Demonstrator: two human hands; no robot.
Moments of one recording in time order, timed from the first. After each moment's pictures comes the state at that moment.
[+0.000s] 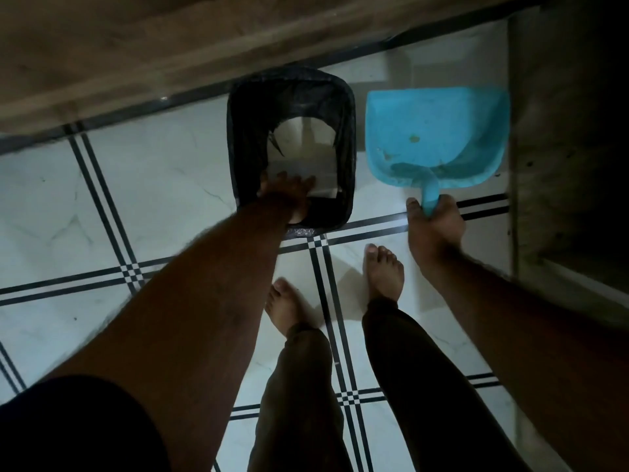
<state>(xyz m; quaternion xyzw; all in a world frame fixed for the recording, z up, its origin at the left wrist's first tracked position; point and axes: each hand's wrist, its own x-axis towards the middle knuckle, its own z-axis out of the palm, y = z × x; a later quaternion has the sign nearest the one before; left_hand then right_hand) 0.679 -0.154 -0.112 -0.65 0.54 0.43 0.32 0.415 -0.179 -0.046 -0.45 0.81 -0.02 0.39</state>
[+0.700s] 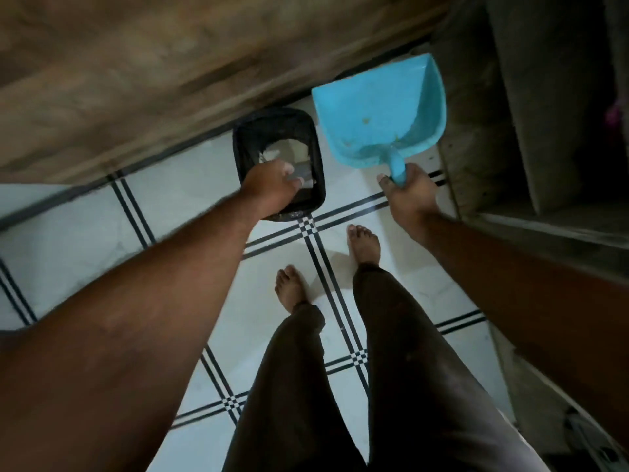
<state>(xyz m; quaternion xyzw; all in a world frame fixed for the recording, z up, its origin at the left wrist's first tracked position) 0.677 -0.153 0.145 -0.75 0.48 0.46 0.03 0.401 -0.175 0.171 -0.47 0.76 -0.07 0.44</state>
